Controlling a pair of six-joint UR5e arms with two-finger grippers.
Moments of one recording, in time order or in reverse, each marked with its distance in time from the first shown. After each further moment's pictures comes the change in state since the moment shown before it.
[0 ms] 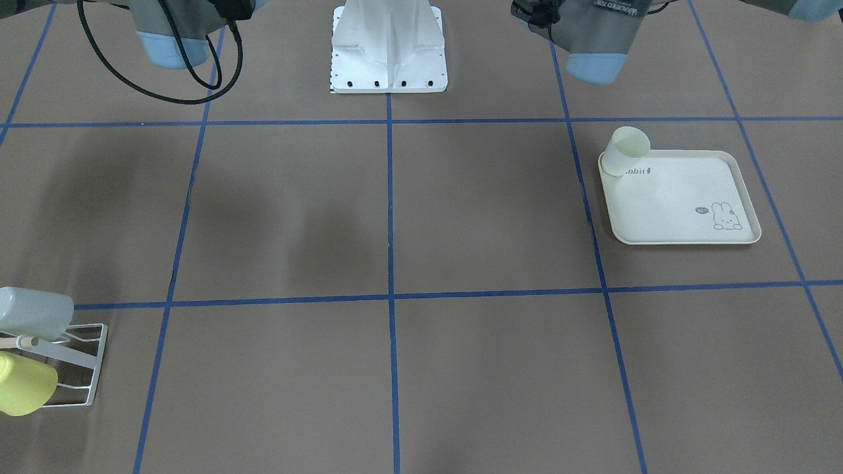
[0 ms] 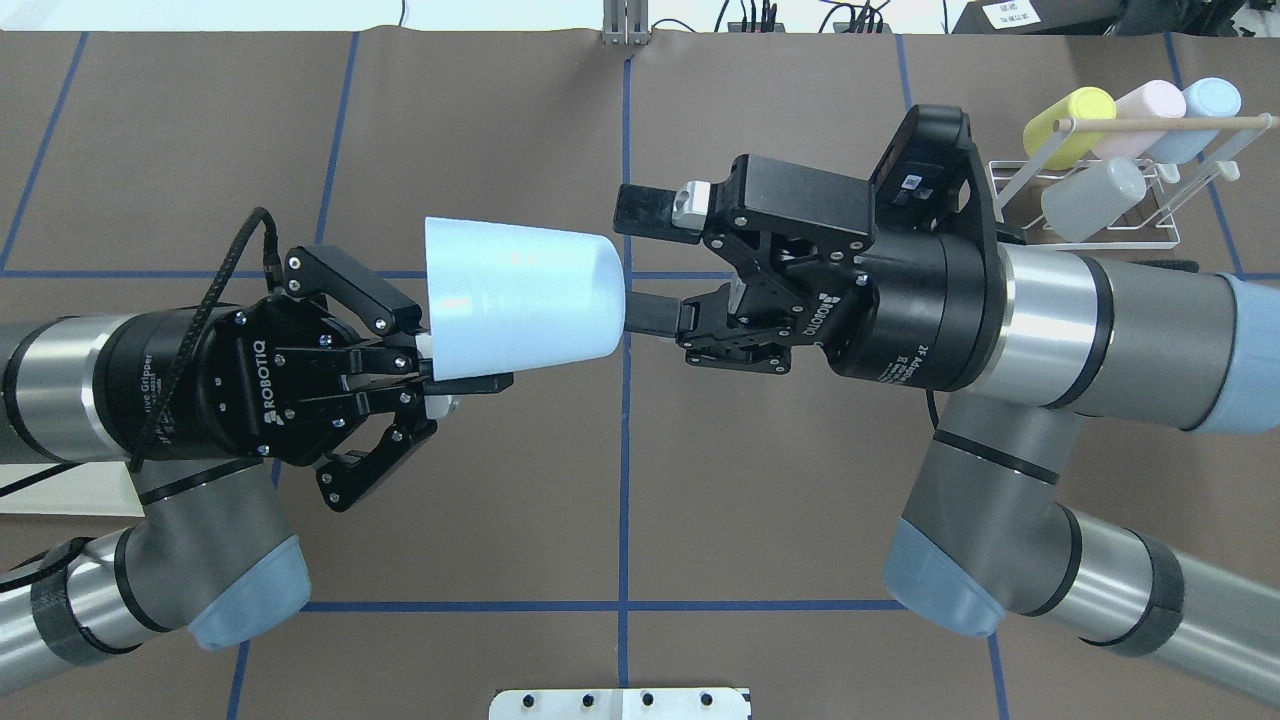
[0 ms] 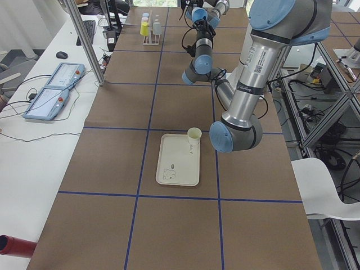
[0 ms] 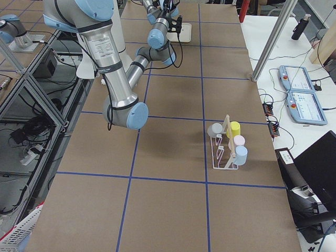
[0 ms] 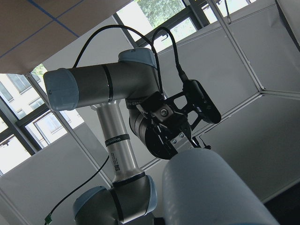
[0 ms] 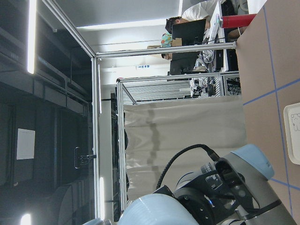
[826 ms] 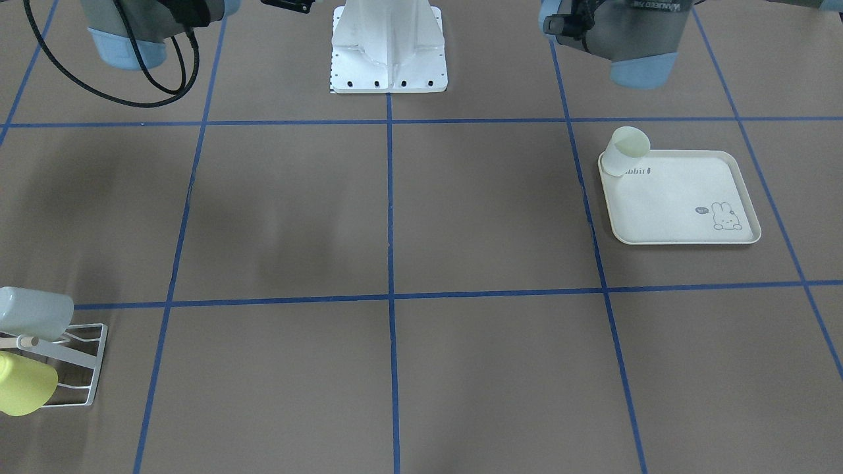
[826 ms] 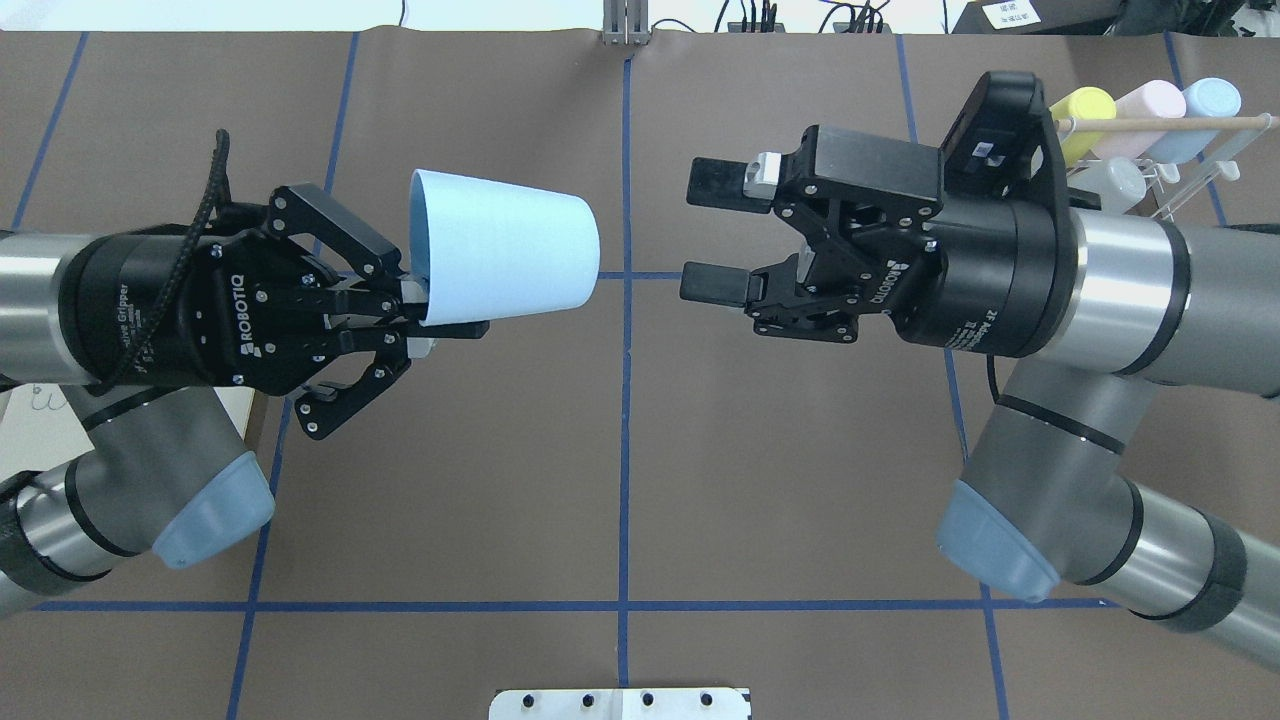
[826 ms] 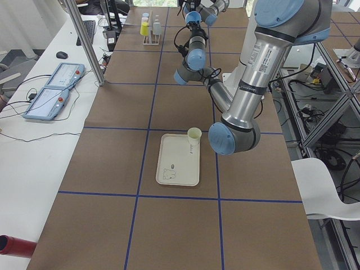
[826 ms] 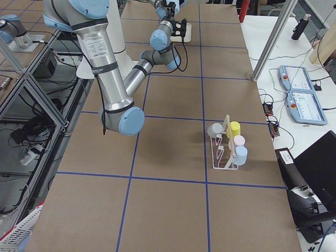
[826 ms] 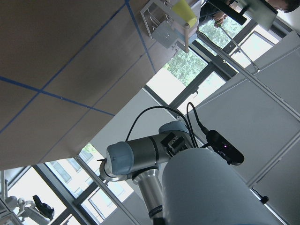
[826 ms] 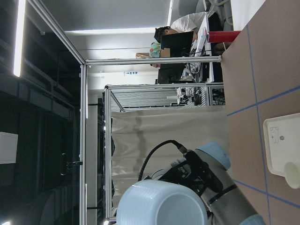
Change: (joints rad) left arm -0.105 0.007 -0.001 0.087 -0.114 0.056; right arm 0.061 -0.055 0.031 -0.030 0.039 0.001
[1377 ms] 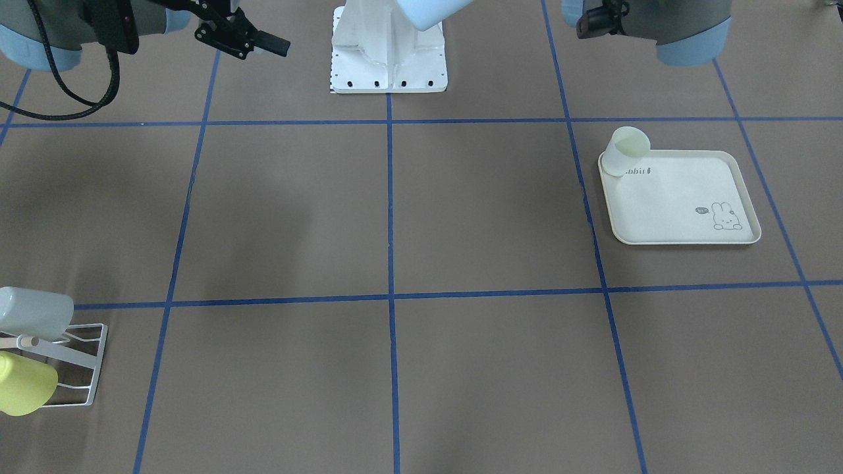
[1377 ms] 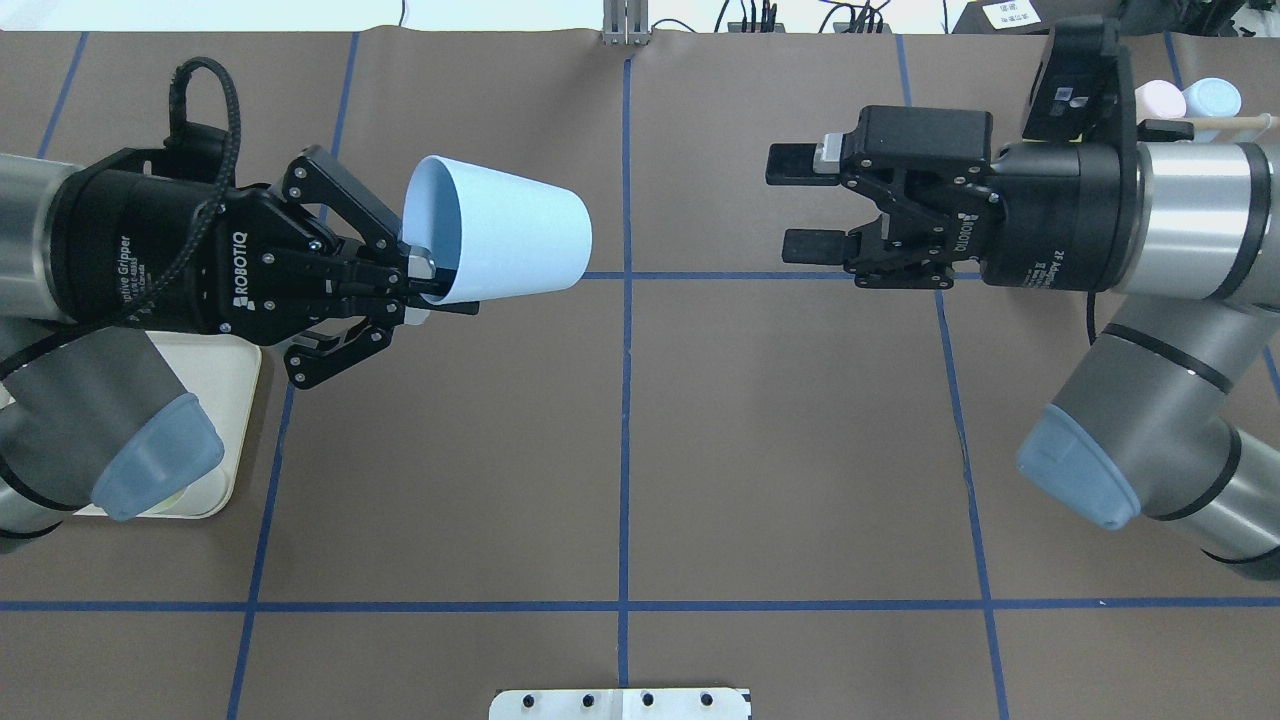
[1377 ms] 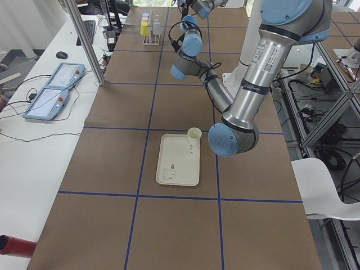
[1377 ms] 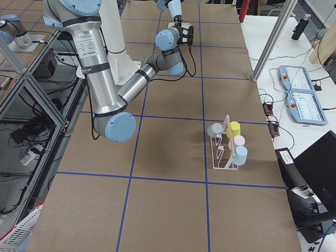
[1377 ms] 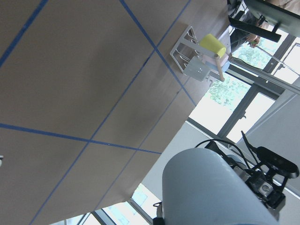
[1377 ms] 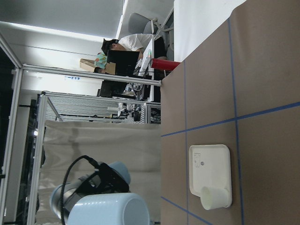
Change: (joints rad) left arm -0.132 0.002 -0.052 0.304 -0.217 0.222; right arm 0.155 -0.071 0.020 -0.154 0.178 -0.075
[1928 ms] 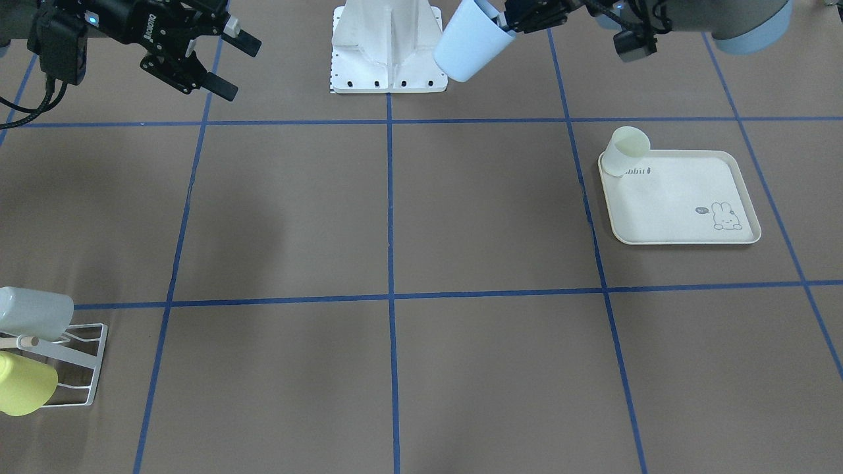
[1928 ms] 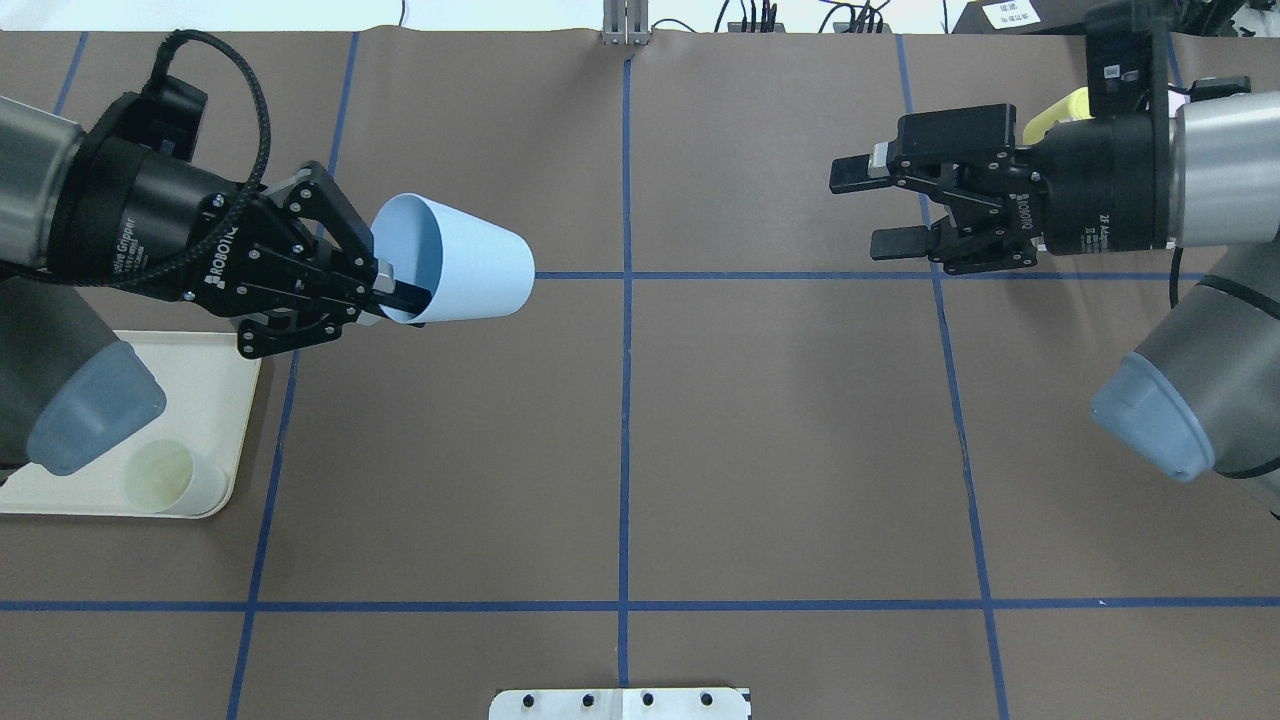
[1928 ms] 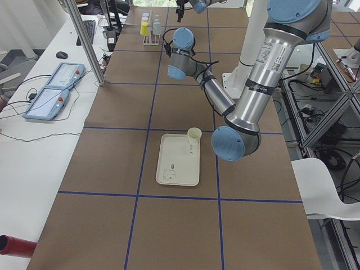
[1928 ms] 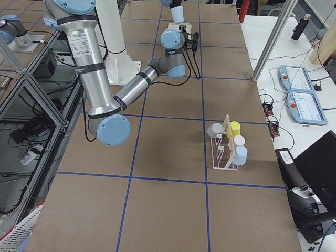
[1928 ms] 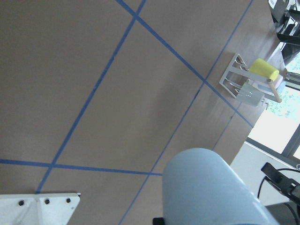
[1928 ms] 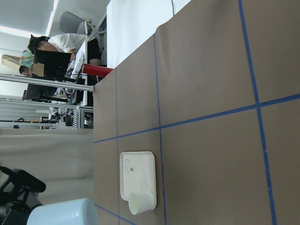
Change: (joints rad) left arm -0.081 0.014 -0.046 0.390 -0.227 0.377; right arm 0.126 -0.072 0.017 -0.240 0.201 -0.123
